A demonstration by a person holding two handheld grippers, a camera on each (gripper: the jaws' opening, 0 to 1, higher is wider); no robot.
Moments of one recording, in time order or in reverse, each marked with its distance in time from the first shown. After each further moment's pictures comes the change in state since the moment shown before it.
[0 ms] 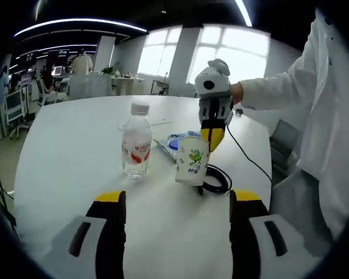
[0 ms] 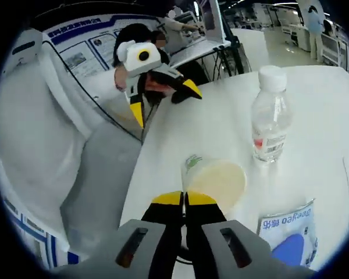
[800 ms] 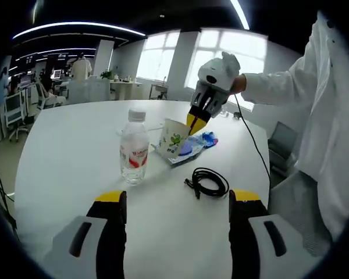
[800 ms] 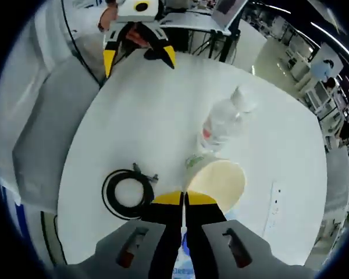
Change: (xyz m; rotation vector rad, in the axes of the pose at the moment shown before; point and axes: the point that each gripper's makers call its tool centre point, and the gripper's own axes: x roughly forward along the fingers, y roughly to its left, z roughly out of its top) left arm -0.005 -0.005 0.005 0.010 -0.024 -0.007; right arm -0.033 -0.053 -0.001 -0.436 0.403 -0.384
